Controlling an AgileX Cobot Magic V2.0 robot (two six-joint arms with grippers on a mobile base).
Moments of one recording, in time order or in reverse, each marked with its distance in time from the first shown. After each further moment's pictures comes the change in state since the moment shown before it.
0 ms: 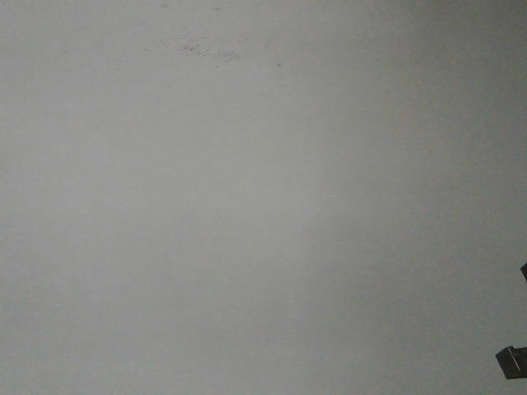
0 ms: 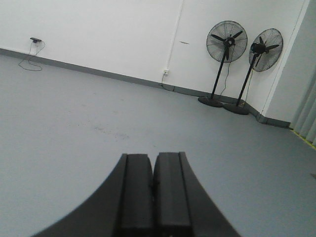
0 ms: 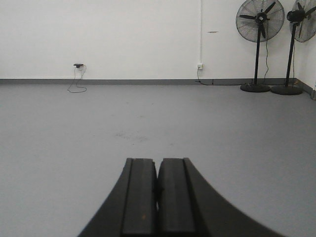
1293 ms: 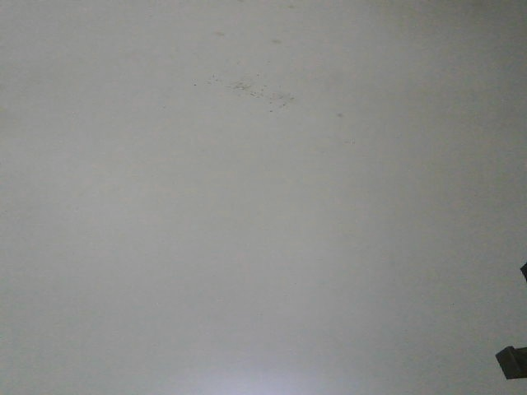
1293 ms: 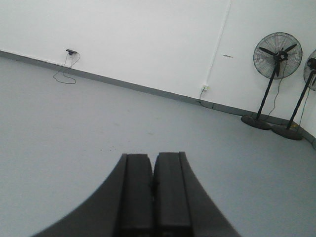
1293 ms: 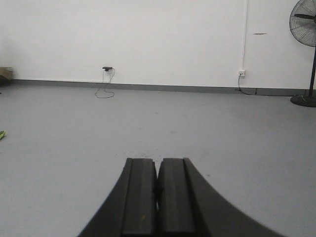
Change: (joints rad) left arm 0.000 0.000 0.000 0.000 0.000 0.000; right arm 0.000 0.000 0.000 0.000 0.000 0.000
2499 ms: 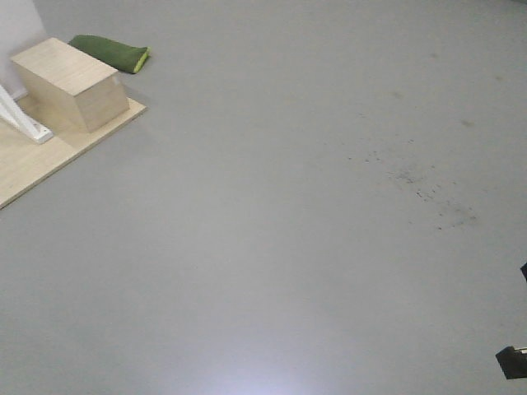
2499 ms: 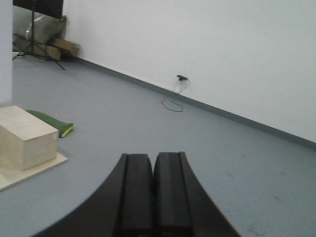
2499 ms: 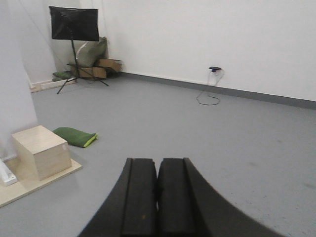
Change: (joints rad) left arm 0.000 0.000 0.000 0.000 0.000 0.000; right arm 0.000 0.000 0.000 0.000 0.000 0.000
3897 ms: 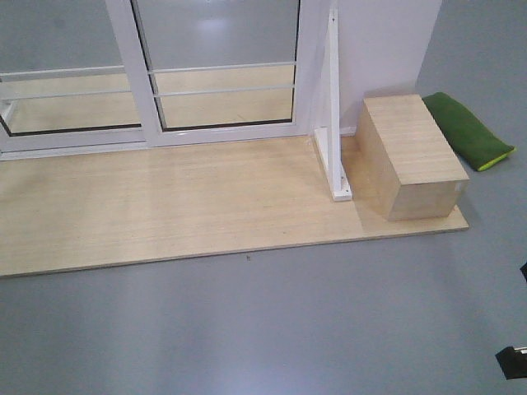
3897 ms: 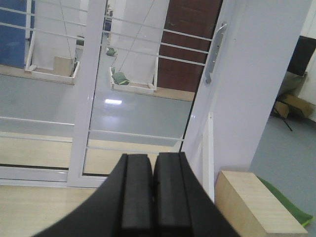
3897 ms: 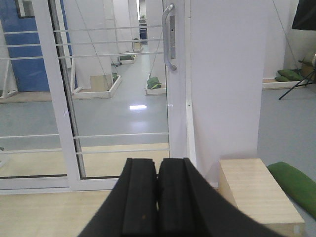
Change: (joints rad) left arm 0.000 0.000 0.000 0.000 0.000 0.000; right arm 0.000 0.000 0.000 0.000 0.000 0.000
